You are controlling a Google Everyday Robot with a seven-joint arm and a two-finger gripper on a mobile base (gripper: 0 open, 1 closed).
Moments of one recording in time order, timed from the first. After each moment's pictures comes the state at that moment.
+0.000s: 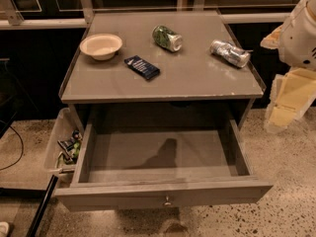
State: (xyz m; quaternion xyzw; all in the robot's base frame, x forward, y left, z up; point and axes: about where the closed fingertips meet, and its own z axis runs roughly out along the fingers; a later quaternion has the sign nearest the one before) arm 0.438 -0.216 0.978 -0.60 0.78 -0.04 0.16
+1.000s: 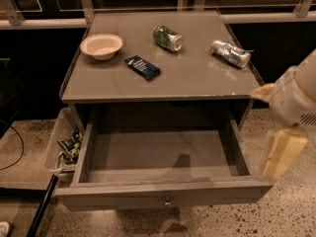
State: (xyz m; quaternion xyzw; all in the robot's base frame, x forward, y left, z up) arm 0.400 -0.214 0.891 -0.61 0.78 0.02 0.14
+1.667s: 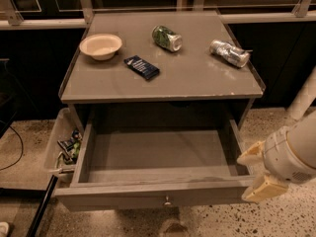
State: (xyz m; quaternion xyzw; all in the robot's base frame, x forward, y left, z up) arm 0.361 -0.219 0.787 -0.63 0.76 0.08 0.16
